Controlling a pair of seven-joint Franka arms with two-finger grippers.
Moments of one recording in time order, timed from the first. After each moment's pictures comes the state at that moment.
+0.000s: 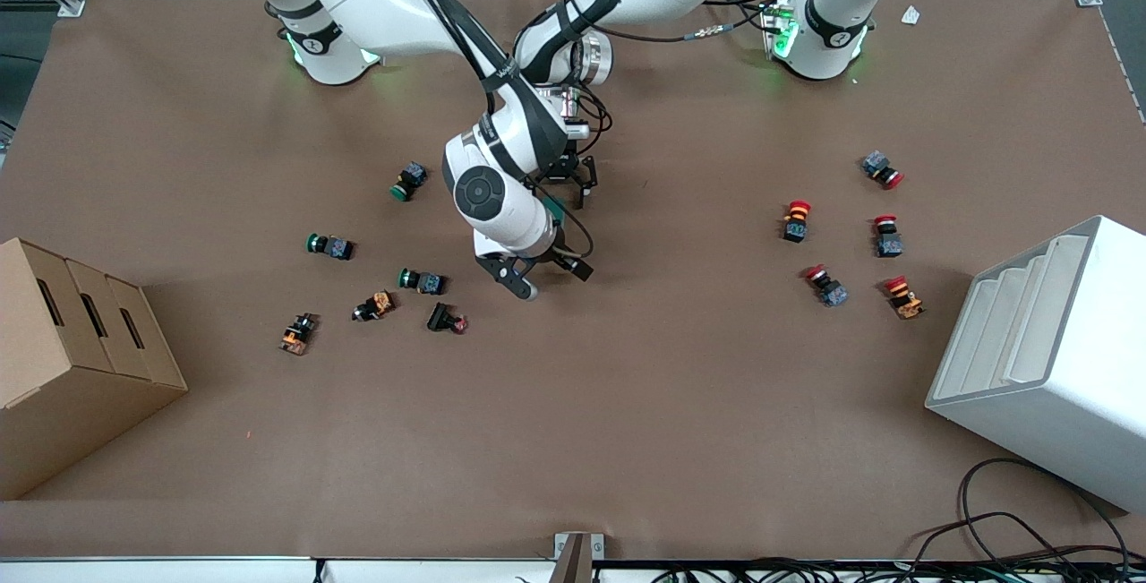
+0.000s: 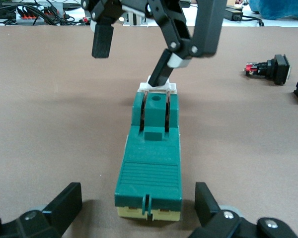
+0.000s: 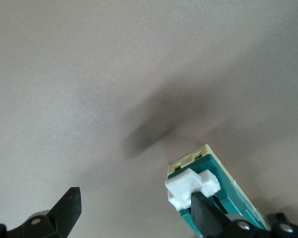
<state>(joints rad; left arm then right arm) -0.85 0.88 -0.47 -1.85 1.83 1.90 -2.55 0.75 0.70 -0.03 -1.67 0.45 2.44 1.10</state>
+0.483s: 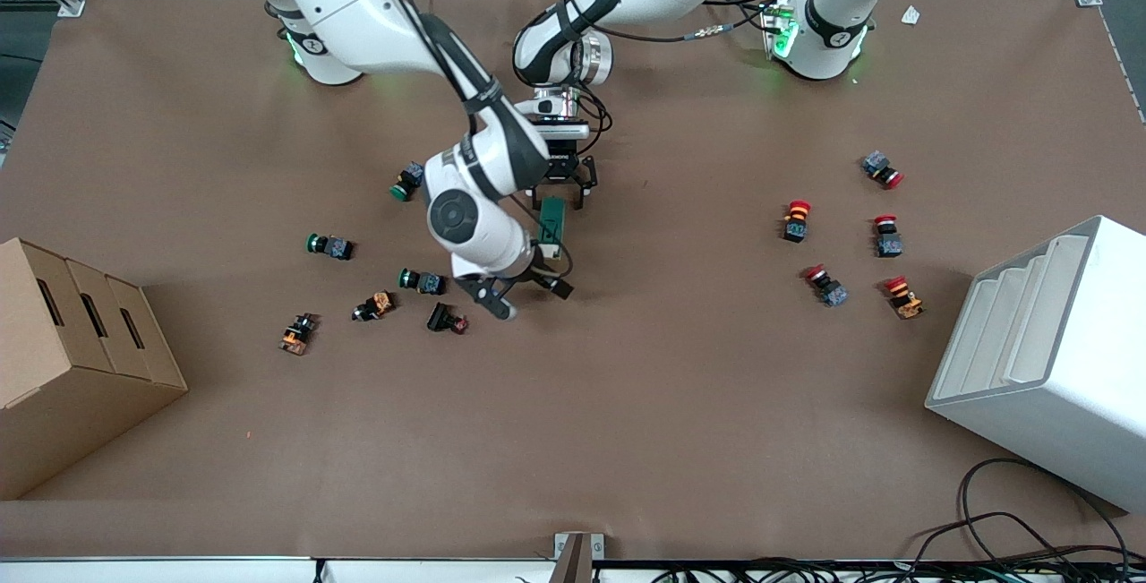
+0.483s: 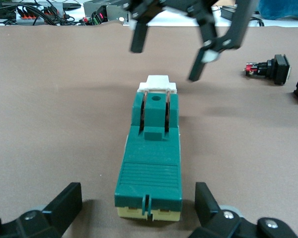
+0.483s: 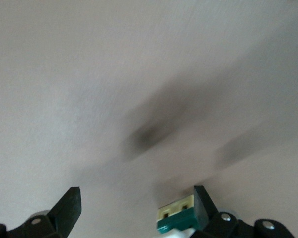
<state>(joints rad) -0.85 0.88 -0.47 -1.85 1.83 1.90 -2.55 0.66 0.70 -0.04 -1.64 0.45 2.37 0.97</state>
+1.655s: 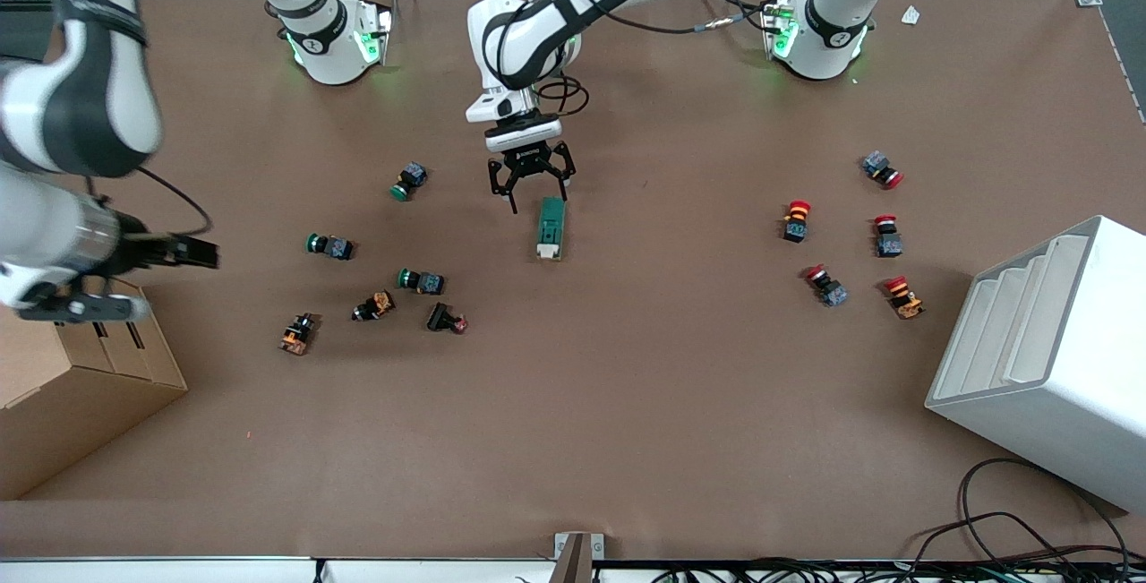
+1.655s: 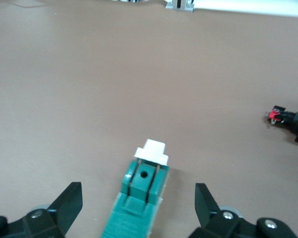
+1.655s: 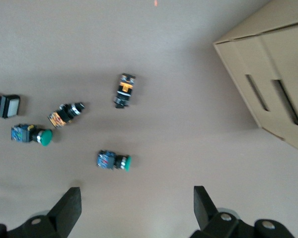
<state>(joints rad) -0.81 0.76 -0.49 -1.57 1.23 1.92 -2.10 0.13 0.24 -0.21 -1.55 0.00 1.62 -0.09</state>
